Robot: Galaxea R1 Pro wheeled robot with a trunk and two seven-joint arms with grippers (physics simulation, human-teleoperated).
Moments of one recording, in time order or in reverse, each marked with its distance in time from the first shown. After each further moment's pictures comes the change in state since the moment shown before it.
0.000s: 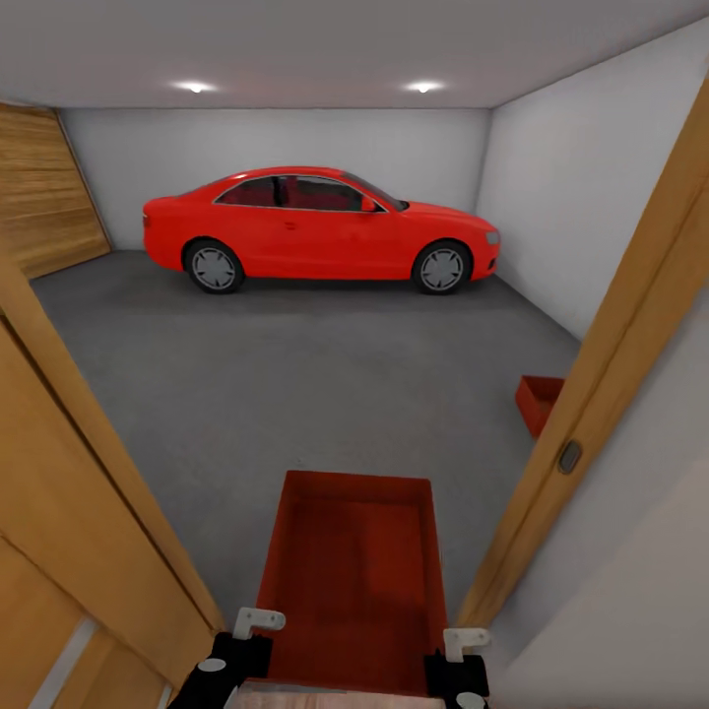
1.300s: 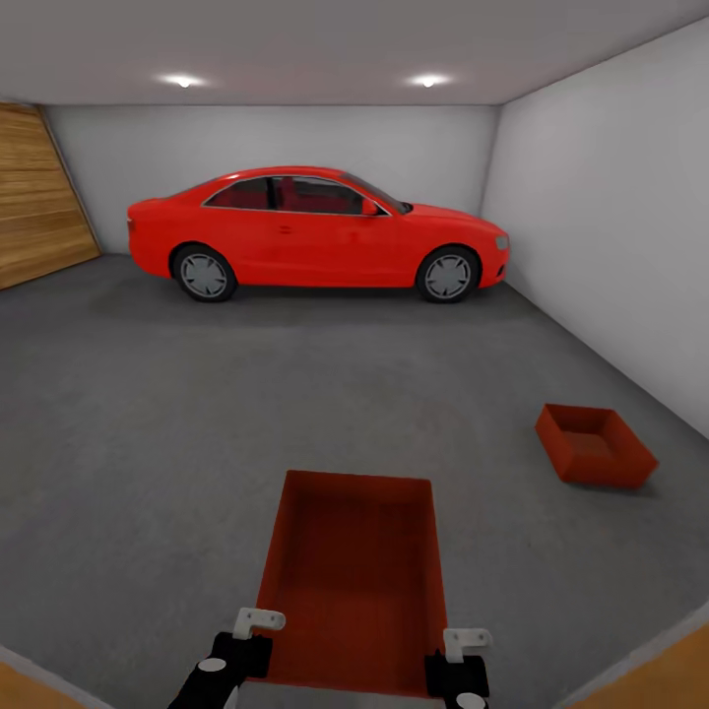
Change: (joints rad) left arm 0.000 0.000 0.000 0.000 -0.001 0.002 0.003; right arm 0.001 0.000 0.000 0.000 0.000 -0.001 0.000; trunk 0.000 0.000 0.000
